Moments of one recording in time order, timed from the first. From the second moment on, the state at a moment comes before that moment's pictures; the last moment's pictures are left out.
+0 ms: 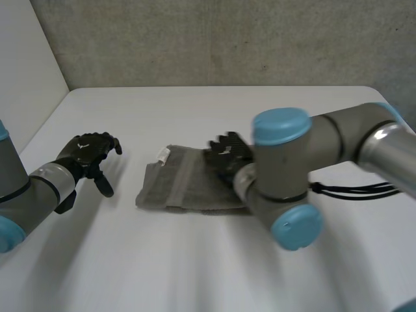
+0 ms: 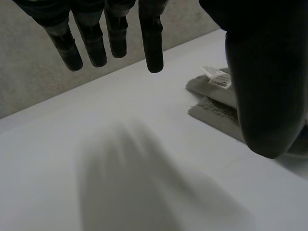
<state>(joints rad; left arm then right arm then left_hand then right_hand) 4.60 -2.02 -1.62 3.30 -1.27 3.35 2.26 -0.75 0.96 0.17 1.58 2.54 0.26 0.26 0.26 0.27 0.07 0.23 0.24 0.25 0.26 0.06</state>
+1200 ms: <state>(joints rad) 4.40 -1.95 -1.51 3.35 -1.27 3.23 1.72 -1.24 1.71 -0.04 1.30 2.57 0.26 0.26 0.26 0.26 0.07 1.29 1.29 1.35 1.34 1.14</state>
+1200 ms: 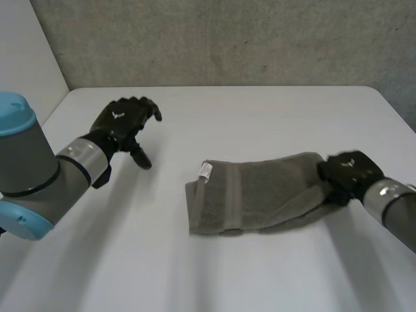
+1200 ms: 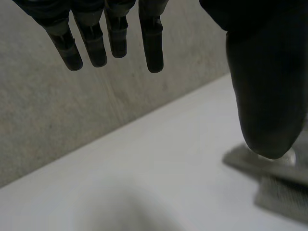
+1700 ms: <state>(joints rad) 4.37 -1.94 -1.50 3.35 -1.30 3.05 2.40 -1.00 1.41 -0.05 1.48 2.78 0.26 0.25 0.26 0.26 0.07 0.24 0.25 0.25 0.26 0.06</state>
